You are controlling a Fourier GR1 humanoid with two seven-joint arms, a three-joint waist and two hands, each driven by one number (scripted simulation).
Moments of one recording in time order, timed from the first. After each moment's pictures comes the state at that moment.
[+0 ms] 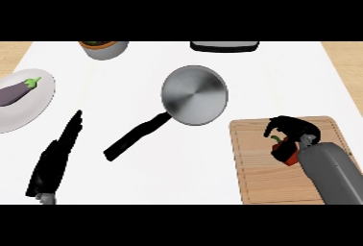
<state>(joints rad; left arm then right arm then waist) 0.07 0.22 -0.01 -1.62 -0.18 0.02 0.15 -0.39 -0.38 0.21 -1.14 0.63 0.67 0.51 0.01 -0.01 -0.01</state>
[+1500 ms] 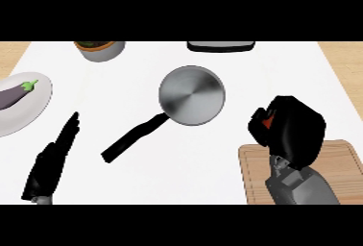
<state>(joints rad) 0.09 0.21 0.01 -1.64 -0.19 0.00 0.17 -0.32 -0.15 0.33 -1.77 1.35 0.11 1.07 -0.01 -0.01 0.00</state>
